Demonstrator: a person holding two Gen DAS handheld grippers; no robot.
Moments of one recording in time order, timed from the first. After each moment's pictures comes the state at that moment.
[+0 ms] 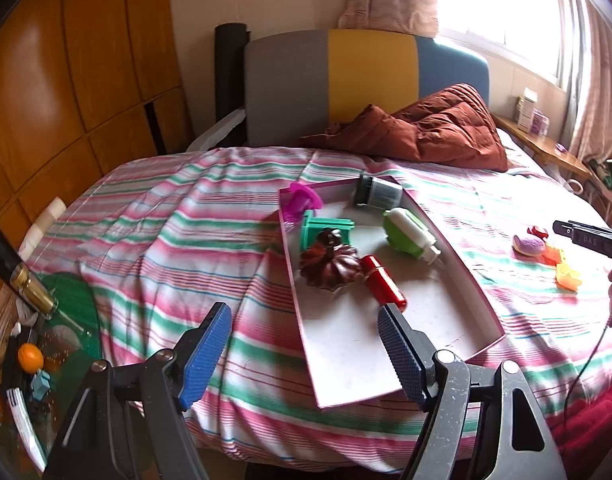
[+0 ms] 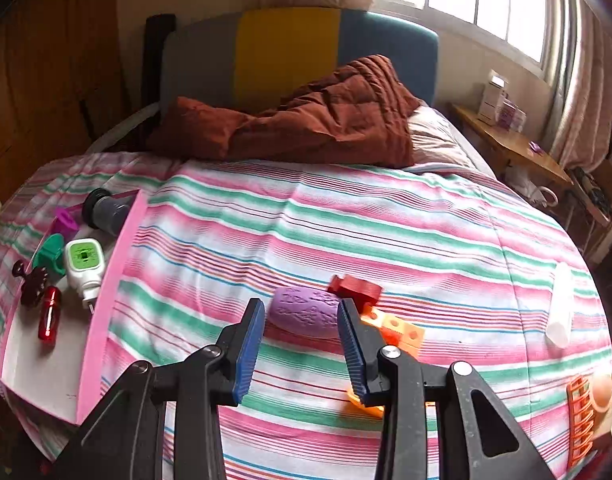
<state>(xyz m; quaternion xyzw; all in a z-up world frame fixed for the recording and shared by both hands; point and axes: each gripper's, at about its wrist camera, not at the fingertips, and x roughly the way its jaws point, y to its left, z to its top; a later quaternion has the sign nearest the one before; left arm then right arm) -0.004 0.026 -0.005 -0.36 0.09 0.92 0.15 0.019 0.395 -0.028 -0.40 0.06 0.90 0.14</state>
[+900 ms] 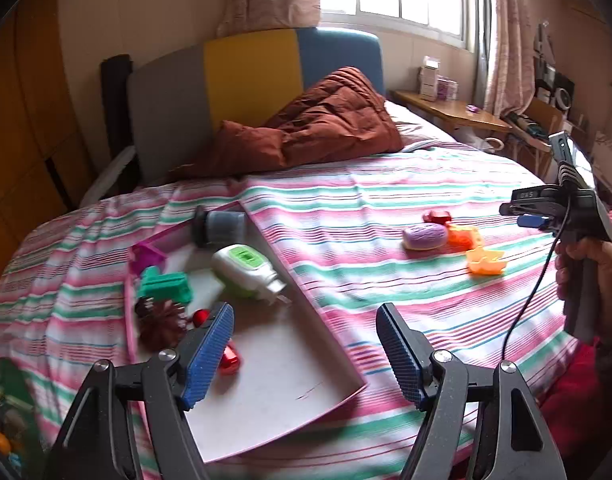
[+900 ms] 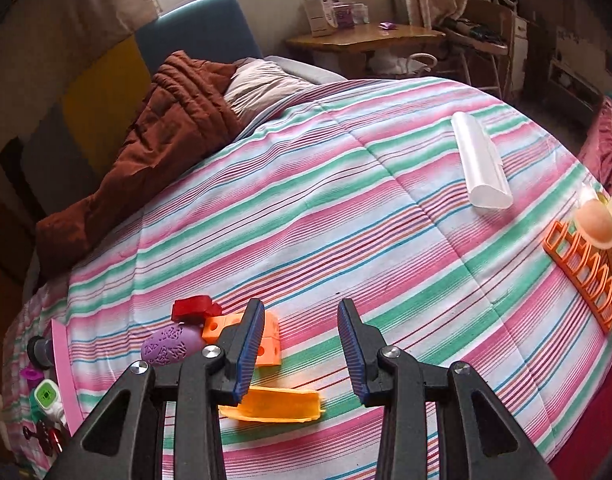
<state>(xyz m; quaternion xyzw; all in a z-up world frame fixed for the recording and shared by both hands) 0.006 0.165 0.004 -0.35 0.14 0.87 0.32 0.073 0.521 -0.043 -0.38 0.31 0.82 0.31</state>
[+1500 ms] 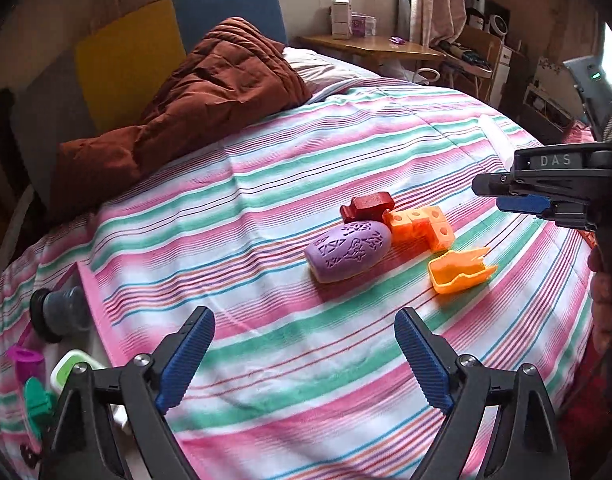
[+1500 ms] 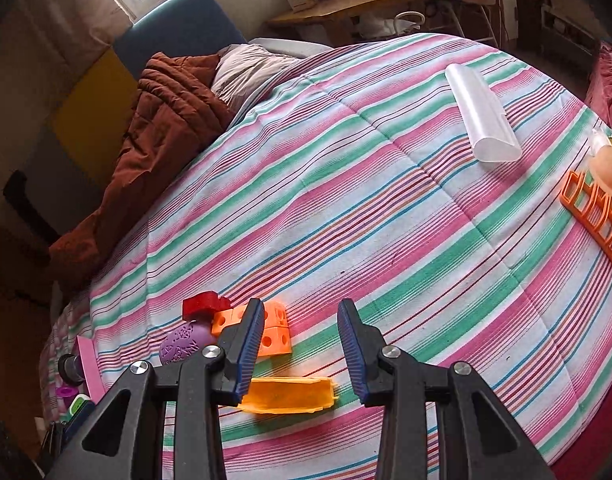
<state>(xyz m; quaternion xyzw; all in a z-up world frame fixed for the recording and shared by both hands) -0.038 0.332 -0.056 -0.39 0.25 0.78 0.43 0.077 0.535 -0.053 -0.38 0.38 0.79 0.28</state>
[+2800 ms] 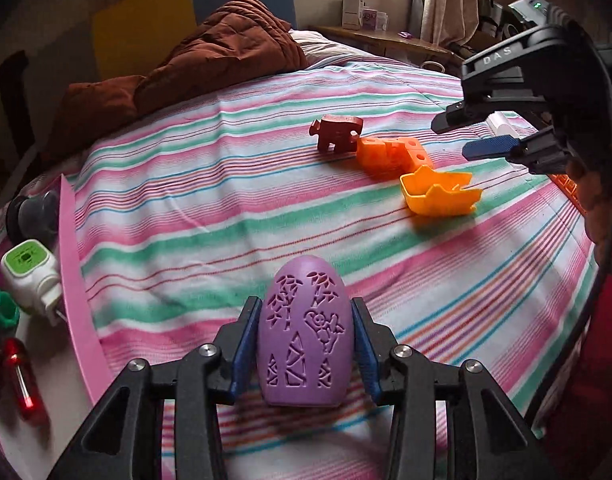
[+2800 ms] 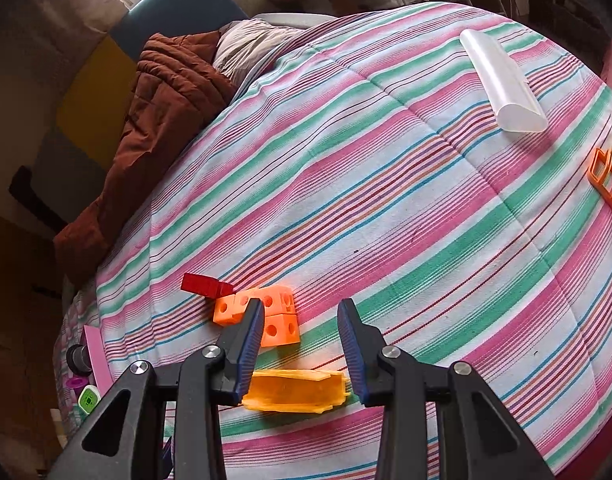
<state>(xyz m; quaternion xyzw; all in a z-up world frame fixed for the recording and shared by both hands) 0.023 0.287 -0.101 -0.41 0.21 0.79 0.40 0.065 0.536 -0.072 -0.41 0.41 0.78 0.24</state>
